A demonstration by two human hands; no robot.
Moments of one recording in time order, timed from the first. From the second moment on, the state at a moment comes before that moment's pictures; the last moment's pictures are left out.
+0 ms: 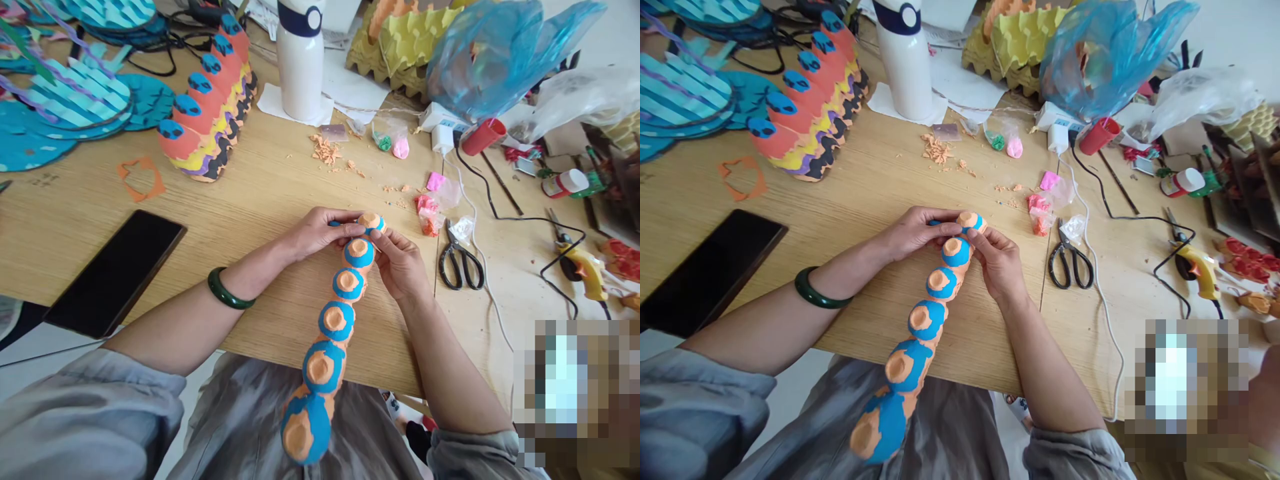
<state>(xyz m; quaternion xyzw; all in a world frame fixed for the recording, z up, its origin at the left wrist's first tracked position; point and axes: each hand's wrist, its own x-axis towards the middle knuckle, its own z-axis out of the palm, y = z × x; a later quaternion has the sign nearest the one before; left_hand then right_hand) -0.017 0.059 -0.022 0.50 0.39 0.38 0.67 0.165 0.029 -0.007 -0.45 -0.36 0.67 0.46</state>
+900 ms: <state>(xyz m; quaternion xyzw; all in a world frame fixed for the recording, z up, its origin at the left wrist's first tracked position) -0.023 0.061 -0.023 0.52 0.37 0.35 0.69 0.165 0.030 -0.004 -0.45 -0.30 0.69 0.48</state>
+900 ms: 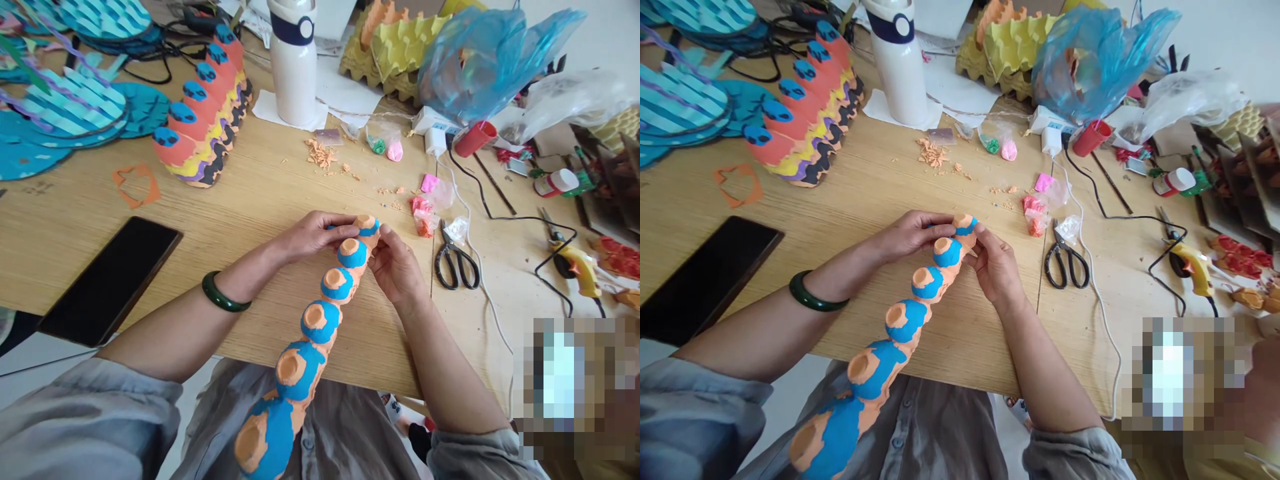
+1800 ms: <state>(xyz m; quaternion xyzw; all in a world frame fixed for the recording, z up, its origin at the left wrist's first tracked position) -0.031 0.055 -0.002 0.61 0.39 0.33 0.61 0.166 0.026 -0.003 -0.40 -0.29 0.75 0.44</state>
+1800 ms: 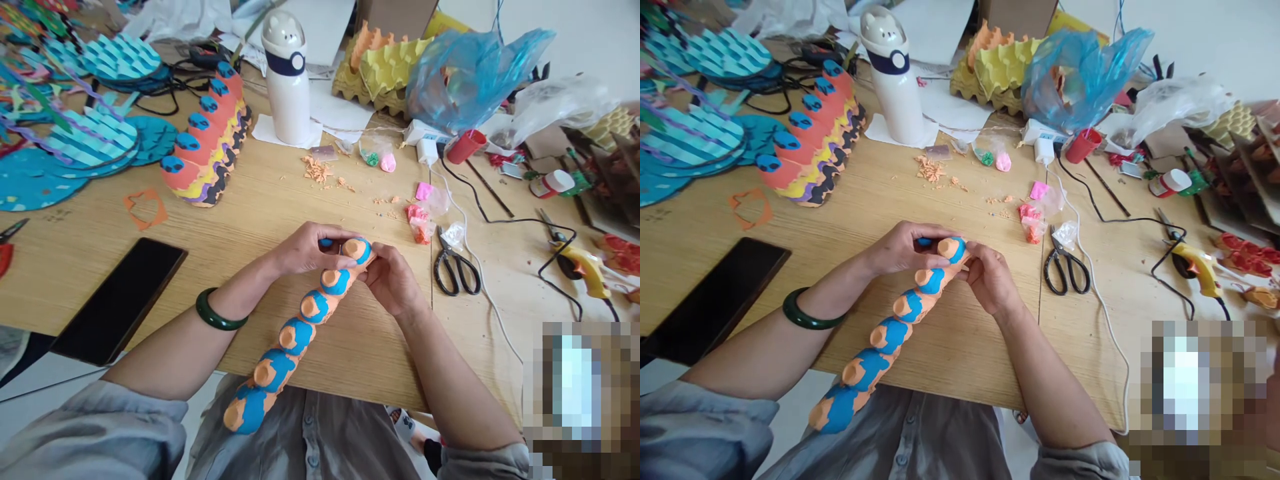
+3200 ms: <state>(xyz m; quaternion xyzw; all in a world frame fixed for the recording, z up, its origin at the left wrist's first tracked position) -0.027 0.052 0.001 0.65 0.41 0.30 0.57 0.170 0.035 -0.007 -0.43 -0.25 0.79 0.37</state>
